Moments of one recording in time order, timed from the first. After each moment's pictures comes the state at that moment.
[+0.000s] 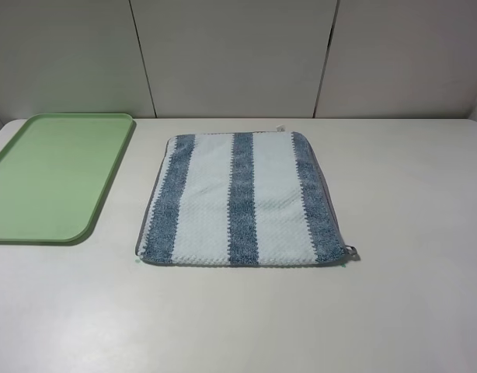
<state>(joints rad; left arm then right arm) -0.04 -0.01 -0.49 -0.15 1.06 0.14 0.15 0.00 -0.50 0.09 1.02 0.02</state>
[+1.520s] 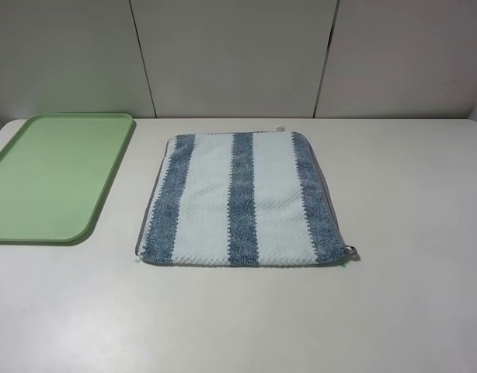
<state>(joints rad) -0.04 0.25 -0.54 -0.15 1.05 0.33 0.15 0.11 -0.50 0.18 1.02 -0.08</state>
